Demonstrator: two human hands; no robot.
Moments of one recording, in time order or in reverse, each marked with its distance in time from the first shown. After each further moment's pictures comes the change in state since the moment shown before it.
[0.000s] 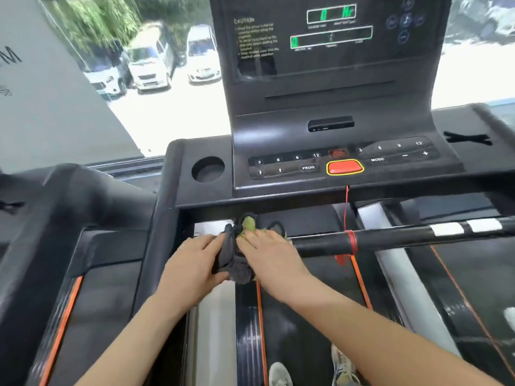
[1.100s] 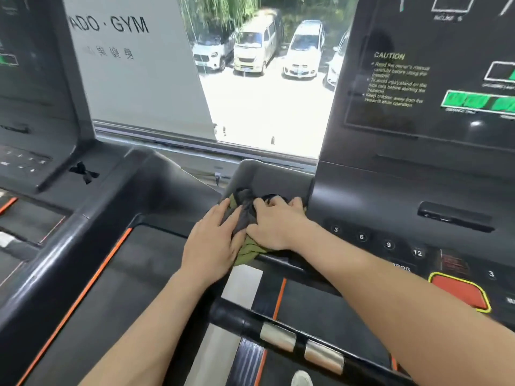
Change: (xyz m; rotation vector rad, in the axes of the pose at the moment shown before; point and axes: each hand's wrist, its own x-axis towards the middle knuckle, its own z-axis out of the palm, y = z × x) left_hand 0.095 -0.087 -0.011 -0.078 0.196 -0.454; right_hand 0.231 0.028 -0.036 -0.003 -0.544 -0.085
